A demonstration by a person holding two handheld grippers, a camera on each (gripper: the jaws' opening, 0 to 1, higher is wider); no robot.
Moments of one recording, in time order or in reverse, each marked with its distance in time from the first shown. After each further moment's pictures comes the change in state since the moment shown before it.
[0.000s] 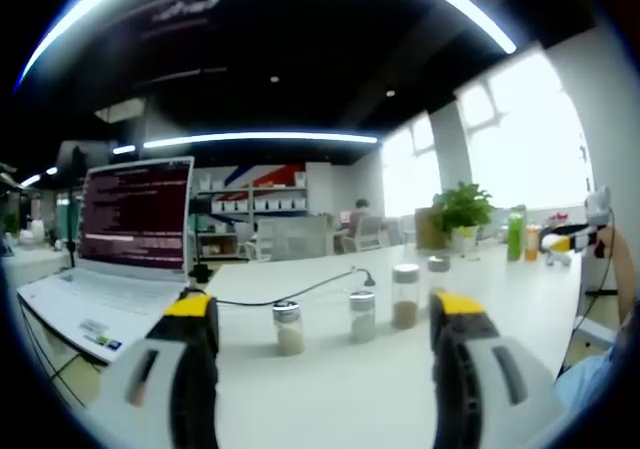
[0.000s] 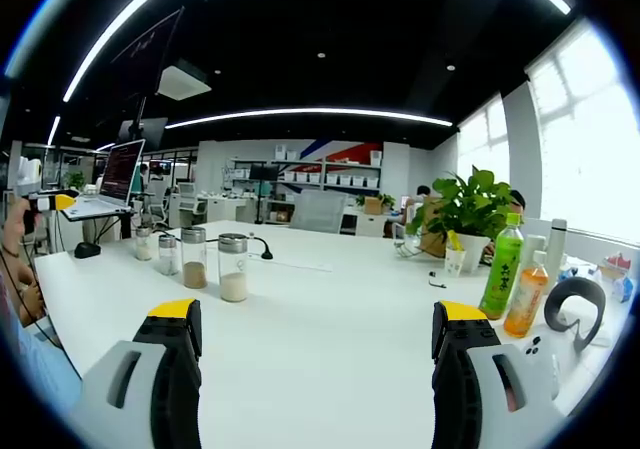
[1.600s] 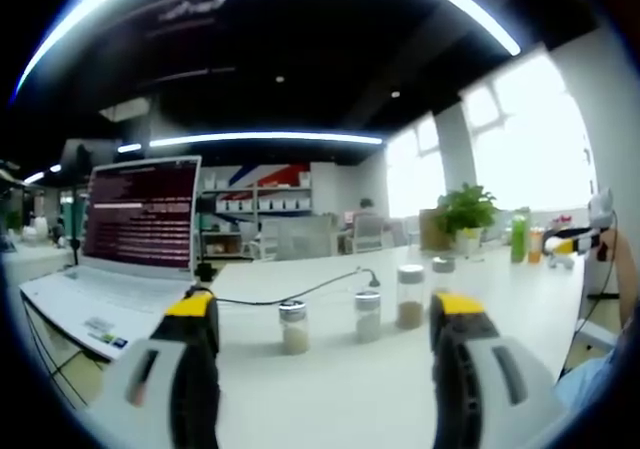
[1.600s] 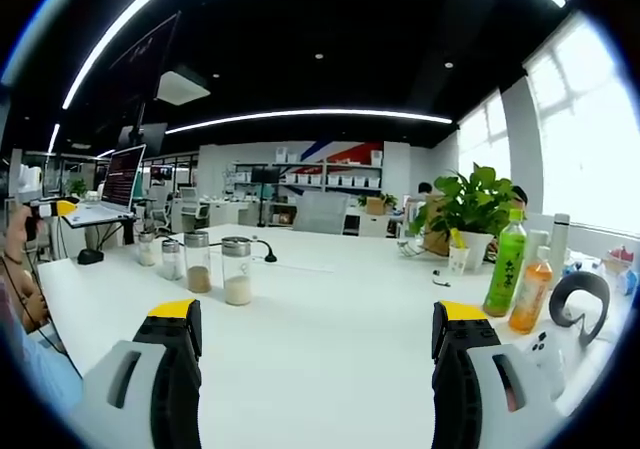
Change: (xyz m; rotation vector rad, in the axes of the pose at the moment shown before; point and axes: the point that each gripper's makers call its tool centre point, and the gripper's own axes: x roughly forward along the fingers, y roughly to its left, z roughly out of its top) left arm -0.002 0.005 -0.001 -0.008 0.001 0.023; right arm 0.002 0.003 0.002 0.015 -0.009 0.015
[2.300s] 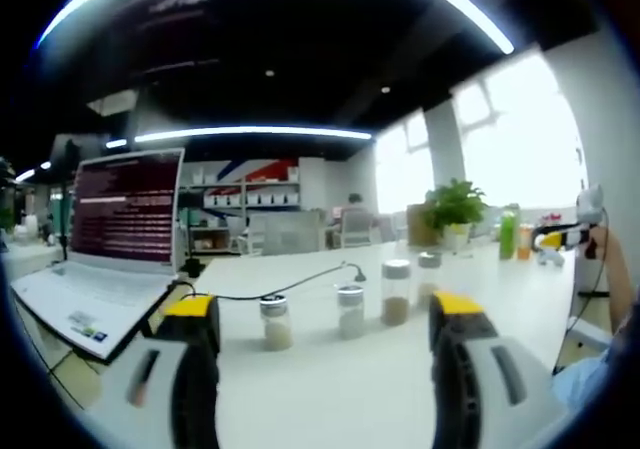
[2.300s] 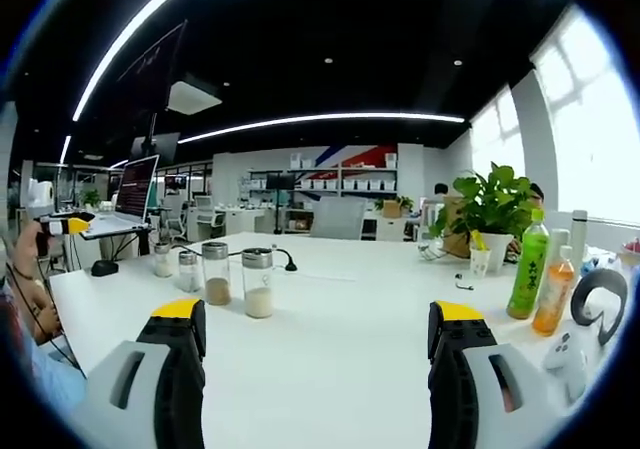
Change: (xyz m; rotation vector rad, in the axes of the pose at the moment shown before) left arm 0.007 -0.019 -0.007 -0.008 0.021 -0.058; right arm 0.014 0.023 0.013 0.036 -0.035 0.061
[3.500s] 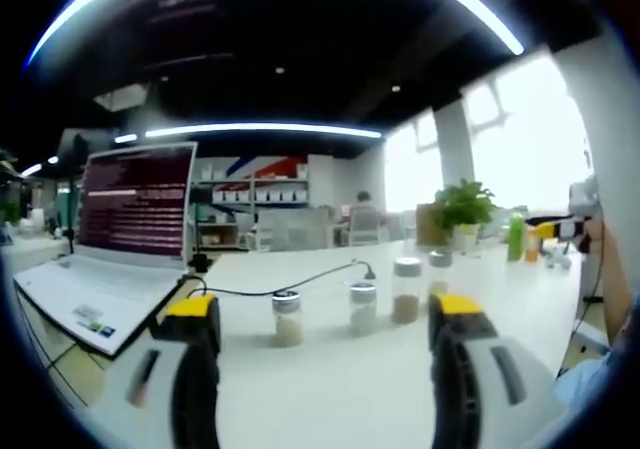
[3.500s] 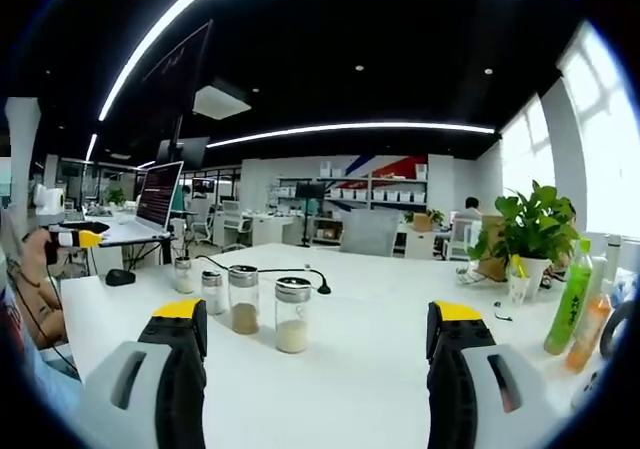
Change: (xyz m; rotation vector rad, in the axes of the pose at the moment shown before) left arm 0.000 0.015 -0.003 -0.017 0.011 0.041; right arm 0.056 0.054 0.034 -0.049 -0.034 0.158
